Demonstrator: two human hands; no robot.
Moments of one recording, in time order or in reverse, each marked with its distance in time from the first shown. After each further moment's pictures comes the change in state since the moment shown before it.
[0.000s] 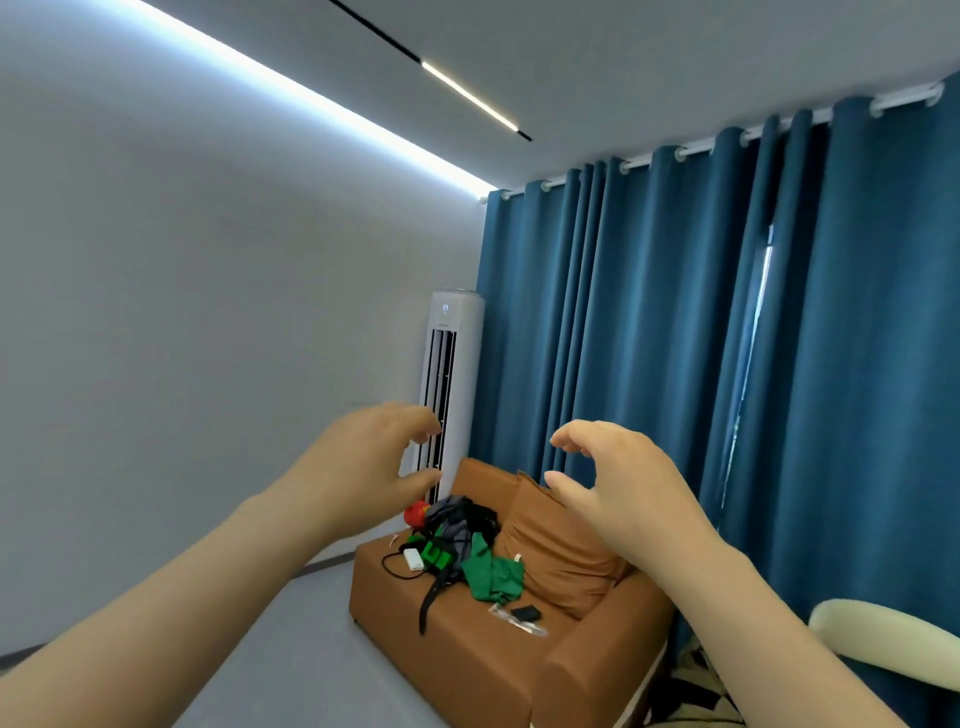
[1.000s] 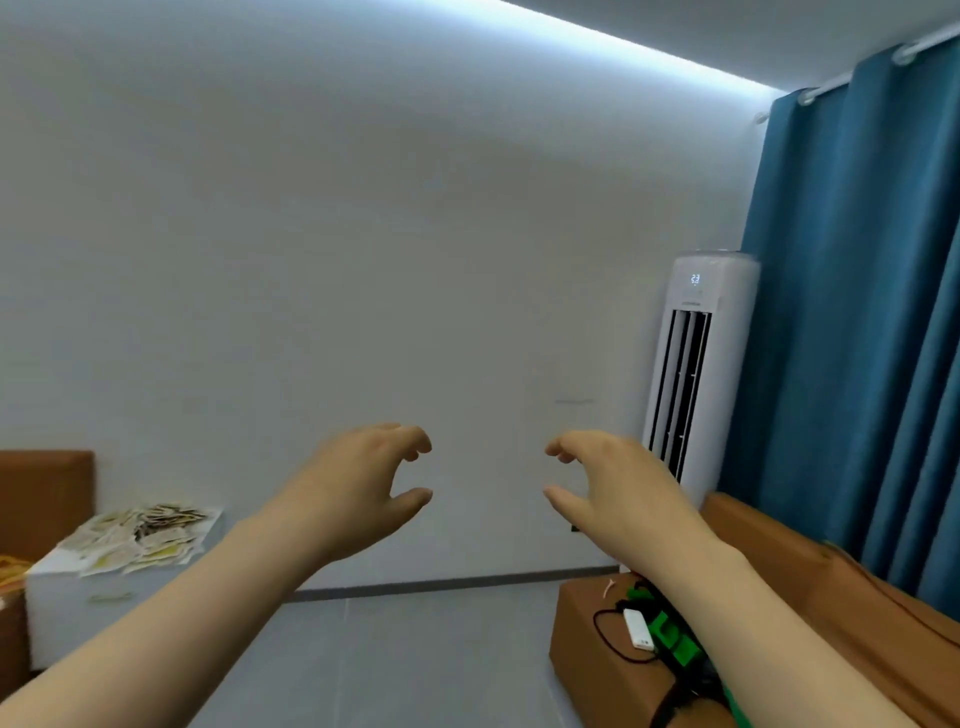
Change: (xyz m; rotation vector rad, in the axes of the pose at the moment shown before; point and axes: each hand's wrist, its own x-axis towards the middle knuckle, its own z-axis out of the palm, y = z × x) left_hand 0.164 -0.411 0.165 0.303 -0.104 -0.483; right_hand 0.404 -0.066 0.415 0.242 -0.249 -0.382
